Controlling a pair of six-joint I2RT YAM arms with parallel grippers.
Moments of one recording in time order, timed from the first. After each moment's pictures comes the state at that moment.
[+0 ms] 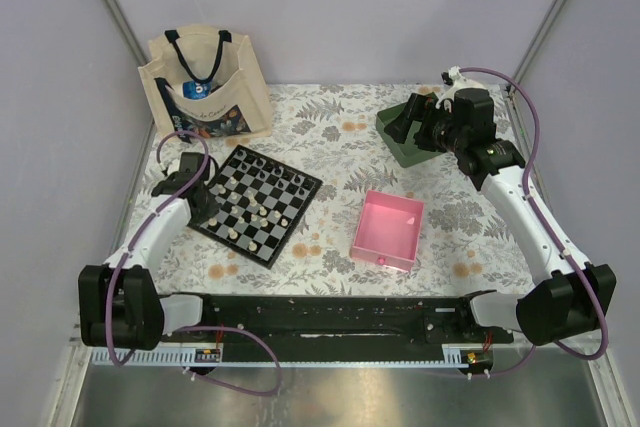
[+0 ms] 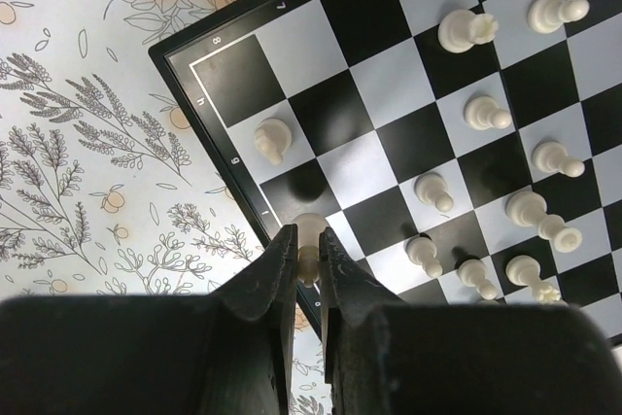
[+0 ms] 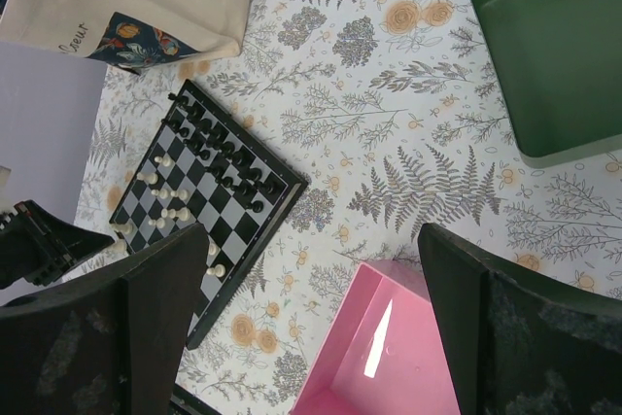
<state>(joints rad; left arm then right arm) -0.06 1.22 0.80 -0.70 -0.29 -0.67 0.25 1.29 1.23 -0.38 -0.25 0.49</state>
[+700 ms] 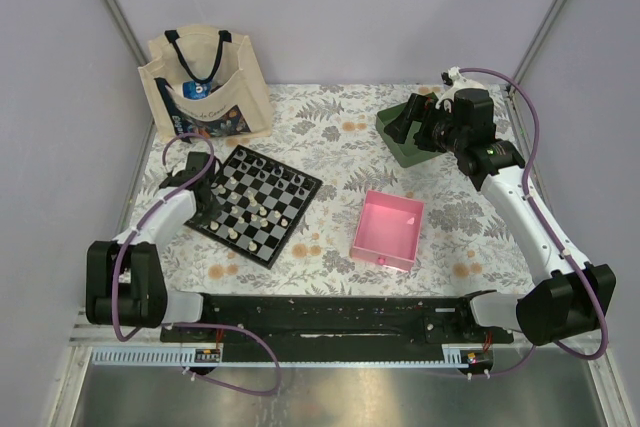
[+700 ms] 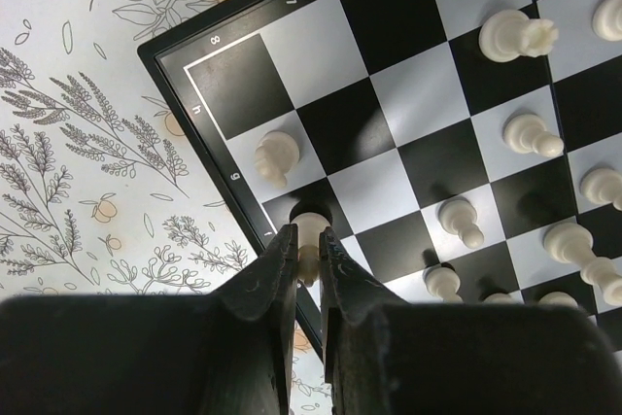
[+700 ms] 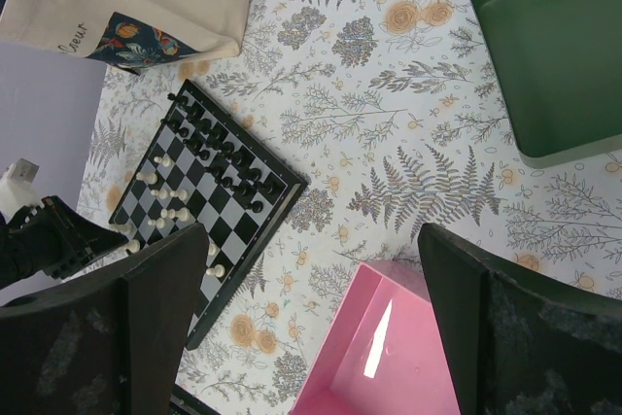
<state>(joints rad) -0.06 1.34 0.80 -0.67 -0.30 -0.69 0.25 1.29 1.23 -0.38 -0.25 0.49</state>
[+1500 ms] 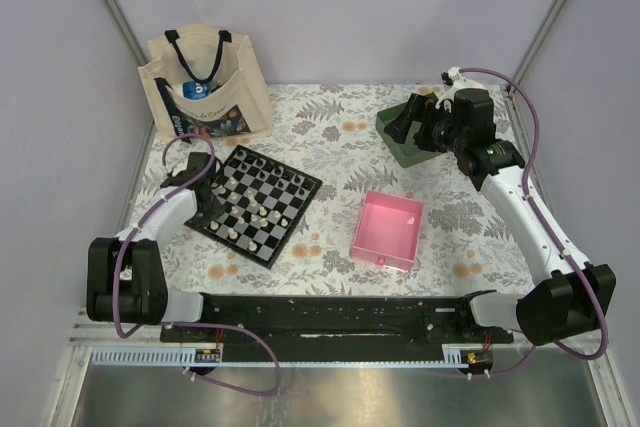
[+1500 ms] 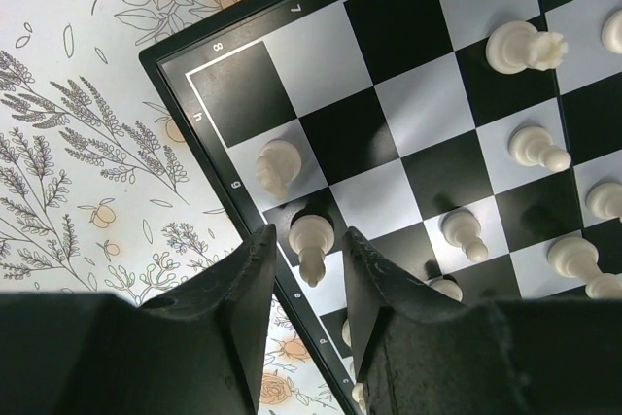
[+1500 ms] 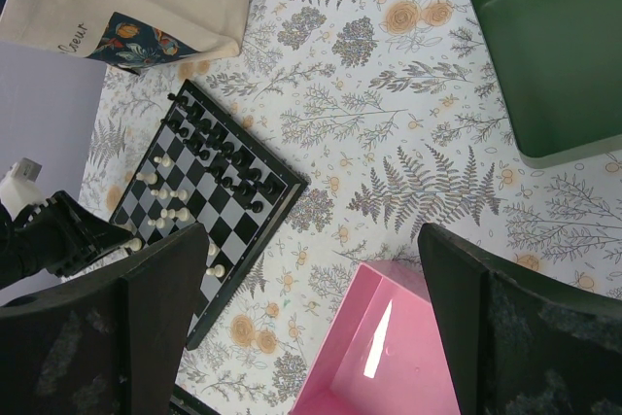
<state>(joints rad) -0.06 1.36 0.80 -0.65 -0.32 -0.70 0.25 1.29 1.23 -0.38 -0.25 0.49</state>
